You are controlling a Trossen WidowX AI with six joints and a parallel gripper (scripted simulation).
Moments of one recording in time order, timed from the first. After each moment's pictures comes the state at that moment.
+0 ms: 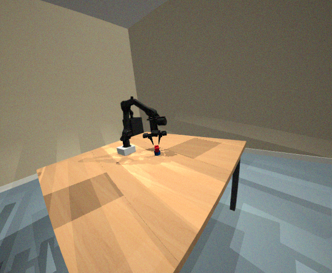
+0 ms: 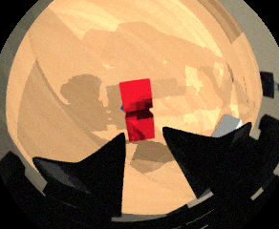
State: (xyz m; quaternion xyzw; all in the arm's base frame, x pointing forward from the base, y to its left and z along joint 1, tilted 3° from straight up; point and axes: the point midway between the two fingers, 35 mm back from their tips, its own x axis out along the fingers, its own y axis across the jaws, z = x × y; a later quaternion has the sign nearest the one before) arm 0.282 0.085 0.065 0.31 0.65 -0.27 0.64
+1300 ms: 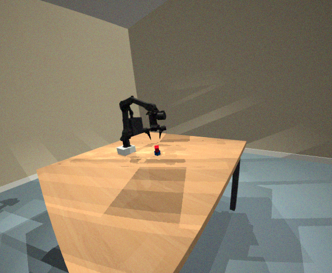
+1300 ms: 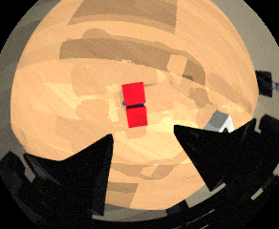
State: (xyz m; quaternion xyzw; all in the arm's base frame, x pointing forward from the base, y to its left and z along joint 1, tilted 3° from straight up) arm 0.280 0.083 0.108 0.31 0.65 -0.27 0.64
